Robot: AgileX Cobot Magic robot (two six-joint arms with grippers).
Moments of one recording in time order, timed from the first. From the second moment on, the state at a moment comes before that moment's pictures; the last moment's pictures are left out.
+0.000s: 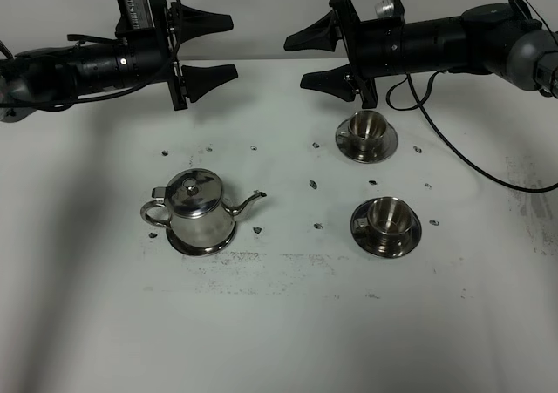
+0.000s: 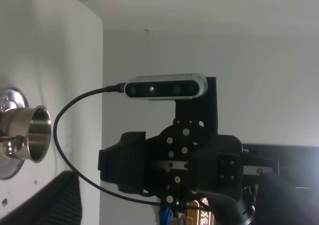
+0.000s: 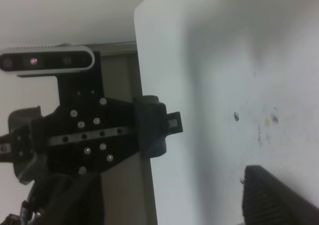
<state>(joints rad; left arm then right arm) -0.03 2.53 -1.90 -1.68 1.18 0.53 0.18 2.40 -1.91 1.42 1.05 -0.34</state>
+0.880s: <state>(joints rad) -0.03 2.53 -1.90 -1.68 1.18 0.53 0.18 2.40 -1.91 1.42 1.06 -0.40</state>
